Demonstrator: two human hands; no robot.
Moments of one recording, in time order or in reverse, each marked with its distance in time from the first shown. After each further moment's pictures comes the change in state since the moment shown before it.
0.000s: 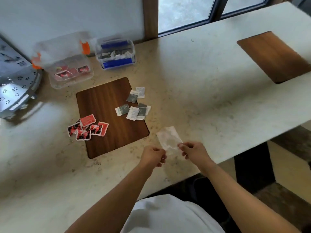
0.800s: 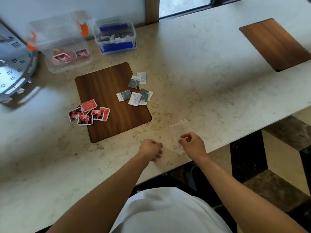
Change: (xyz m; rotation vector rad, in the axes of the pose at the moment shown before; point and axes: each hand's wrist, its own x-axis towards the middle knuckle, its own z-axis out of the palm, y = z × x) left_hand -0.010 -0.023 -0.024 0.187 -0.064 -0.125; right_hand -0.027 0.021 0.029 -0.257 0.163 -0.038
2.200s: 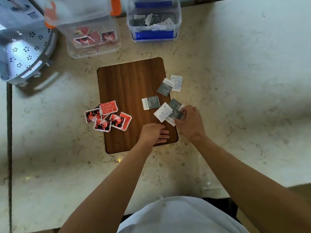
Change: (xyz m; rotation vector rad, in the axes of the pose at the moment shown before) left_hand 0.090 0.086 -0.100 -0.602 0.032 -0.159; right_hand 0.150 -0.153 0.091 -0.322 -0.061 -0.309
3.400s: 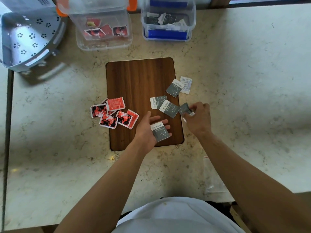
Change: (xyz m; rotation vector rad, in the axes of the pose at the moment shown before) left_hand 0.004 0.005 -0.043 -0.556 -0.097 -0.014; right_hand 0.020 -0.014 0.003 -0.001 0.091 0.060
